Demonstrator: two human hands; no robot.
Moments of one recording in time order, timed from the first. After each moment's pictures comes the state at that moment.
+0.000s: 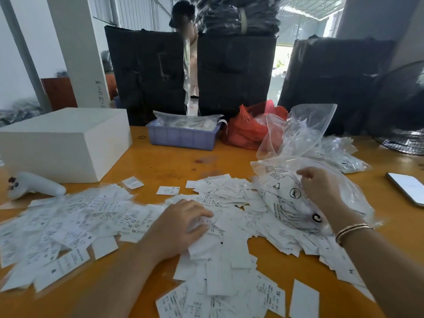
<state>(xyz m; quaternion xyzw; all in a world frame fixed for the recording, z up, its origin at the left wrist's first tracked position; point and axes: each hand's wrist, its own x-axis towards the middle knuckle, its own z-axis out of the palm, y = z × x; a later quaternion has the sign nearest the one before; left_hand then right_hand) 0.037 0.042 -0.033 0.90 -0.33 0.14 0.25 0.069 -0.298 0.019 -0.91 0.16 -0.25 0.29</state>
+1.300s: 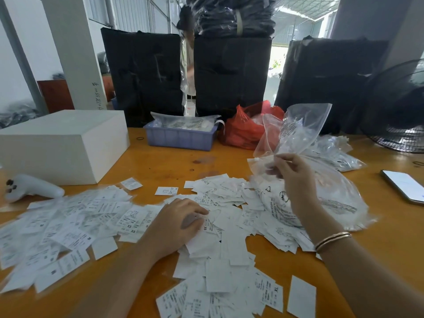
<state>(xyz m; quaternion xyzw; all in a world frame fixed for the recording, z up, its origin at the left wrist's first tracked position) 0.035 0.042 -0.029 0.90 -0.29 0.12 0.31 0.043 -0.230 0.035 -0.70 0.02 -0.30 0.65</state>
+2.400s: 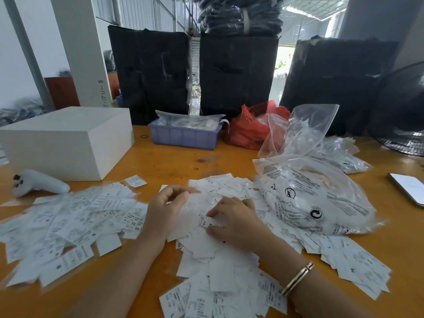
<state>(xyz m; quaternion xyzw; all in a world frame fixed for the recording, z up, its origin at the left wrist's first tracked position) 0.031 0.039 -0.014 0.74 -0.04 0.15 0.65 0.026 -0.139 -0.014 -0.97 -0.19 -0.08 0.15</state>
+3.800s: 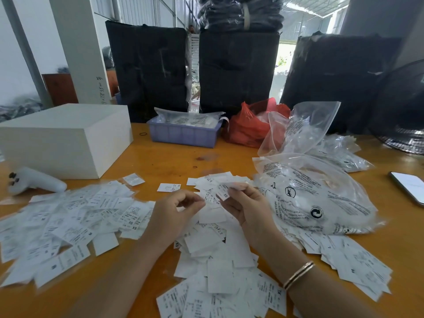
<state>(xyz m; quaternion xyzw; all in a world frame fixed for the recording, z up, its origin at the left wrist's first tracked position) 0.028 0.030 -0.016 0.82 -0.16 0.19 0.52 0.028 -0.146 -0.011 -0.54 -0.02 -0.04 0.84</state>
